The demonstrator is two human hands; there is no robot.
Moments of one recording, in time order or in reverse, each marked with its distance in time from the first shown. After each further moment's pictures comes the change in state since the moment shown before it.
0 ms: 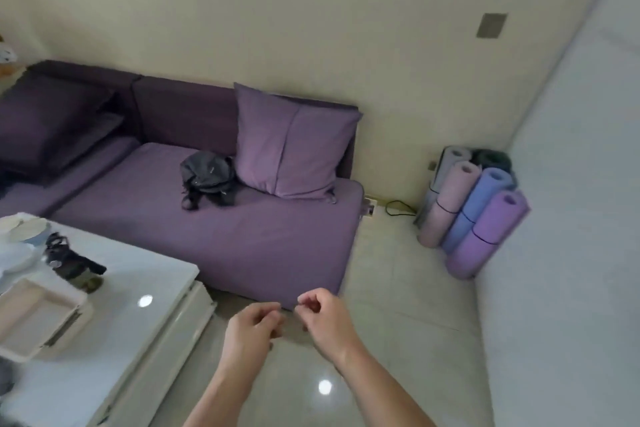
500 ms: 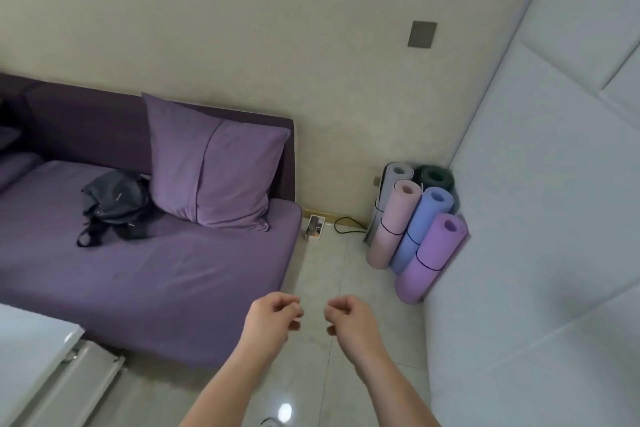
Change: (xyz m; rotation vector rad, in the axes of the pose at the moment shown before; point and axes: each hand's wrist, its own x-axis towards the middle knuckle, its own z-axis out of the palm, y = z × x) left_hand 0.121 0.109 0.294 0.077 -0.208 0.011; right_hand 0.158 0.076 -0.276 0.193 0.227 0.199
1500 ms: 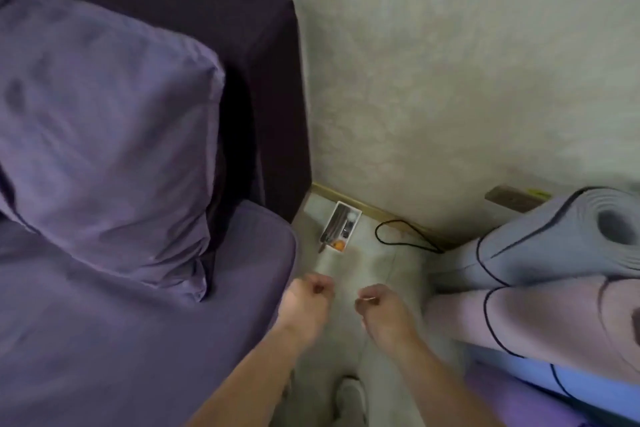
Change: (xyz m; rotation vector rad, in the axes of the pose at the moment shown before) left_hand 0.758 -0.077 0.211 0.077 0.085 -0.399; right_hand 0.803 0.123 0.088 -0.303 -0.192 0.321
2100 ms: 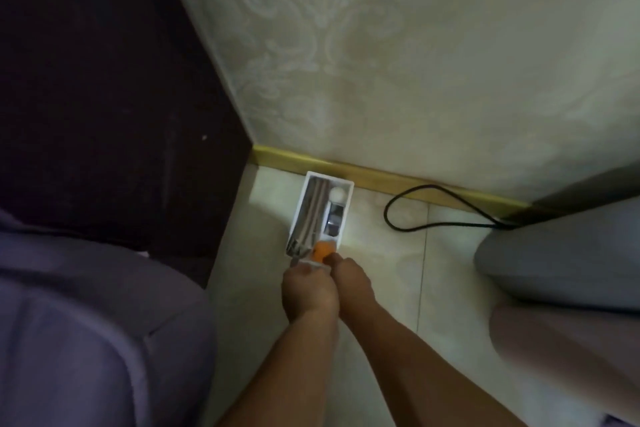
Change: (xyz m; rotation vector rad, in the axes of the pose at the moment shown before) left_hand 0.366 -0.116 0.157 -0.043 0.243 -0.218; right_hand 0.384 0.105 0.155 -0.568 -0.064 -0.189
